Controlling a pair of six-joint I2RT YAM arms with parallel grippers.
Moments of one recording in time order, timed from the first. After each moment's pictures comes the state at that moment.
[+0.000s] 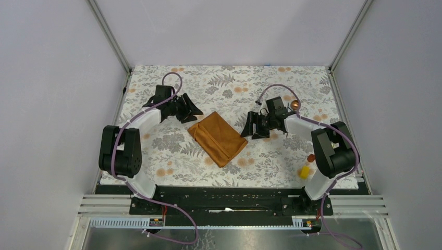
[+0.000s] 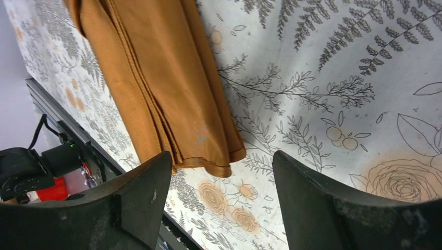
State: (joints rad) left arm -0.14 1.68 1.05 -0.21 0.56 -0.73; right arm 0.36 1.68 0.93 -0.23 -0.55 0.43
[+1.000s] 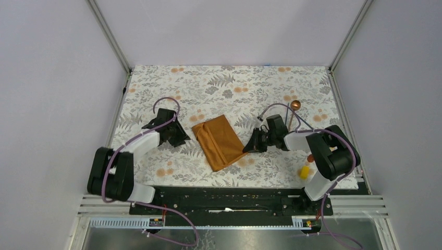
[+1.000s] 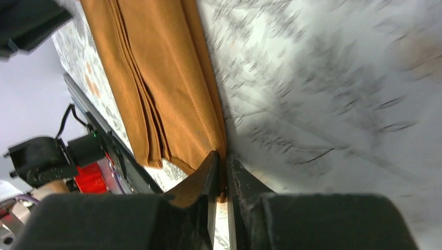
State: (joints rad) left arm -0.22 1.37 0.70 -0.32 0.13 -0.81; right arm 0.39 1.70 0.64 0.14 -0.63 0.64
